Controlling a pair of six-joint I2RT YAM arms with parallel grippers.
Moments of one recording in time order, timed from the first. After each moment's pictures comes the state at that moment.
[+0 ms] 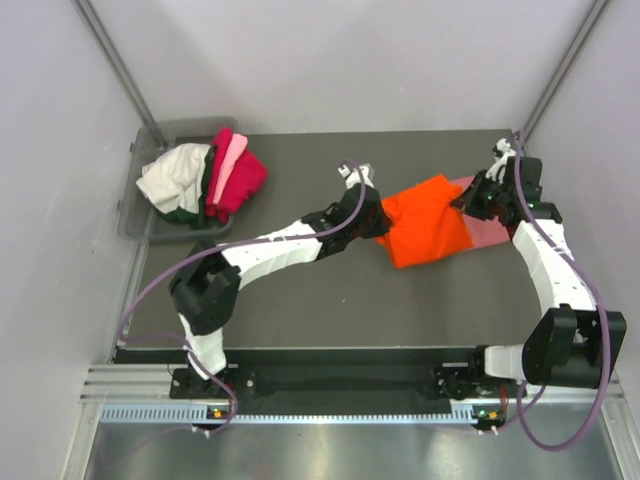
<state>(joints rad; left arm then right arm) -0.88 1.81 1.37 -0.08 -0.18 -0.83 -0.06 1.31 1.08 -0.45 -0.34 0.33</state>
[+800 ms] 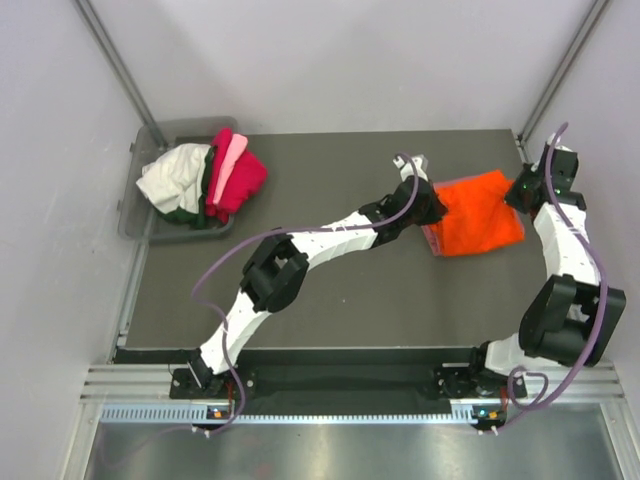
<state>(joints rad) -0.95 2.33 1.97 0.00 -0.12 -0.86 -0.28 1.43 1.18 -0.45 -0.04 0.29</state>
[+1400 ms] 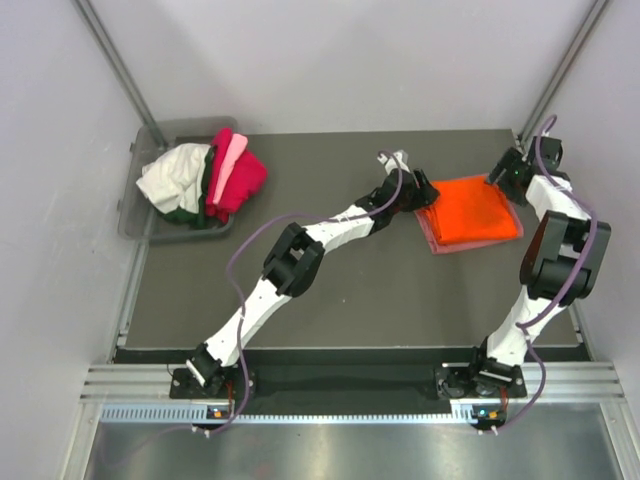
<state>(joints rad) -0.82 2.73 2.33 0.09 -0.04 -0.91 -0.29 1.87 1.41 -0.33 -0.10 0.38</state>
